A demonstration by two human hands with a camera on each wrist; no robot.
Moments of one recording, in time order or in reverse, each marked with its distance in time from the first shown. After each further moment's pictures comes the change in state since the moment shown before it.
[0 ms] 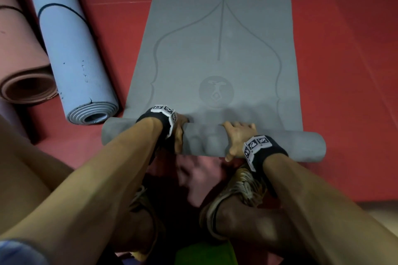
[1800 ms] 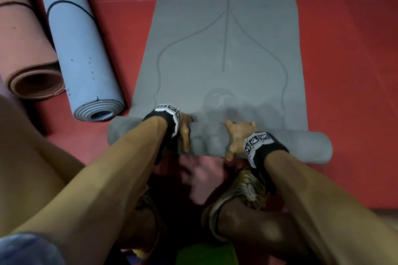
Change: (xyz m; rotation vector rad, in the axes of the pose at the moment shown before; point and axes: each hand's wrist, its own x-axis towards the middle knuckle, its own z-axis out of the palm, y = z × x) left_hand -0.004 0.002 0.002 -0.179 -0.045 0.067; right_hand 0.007 -0.014 -0.012 -0.033 -0.029 0.015
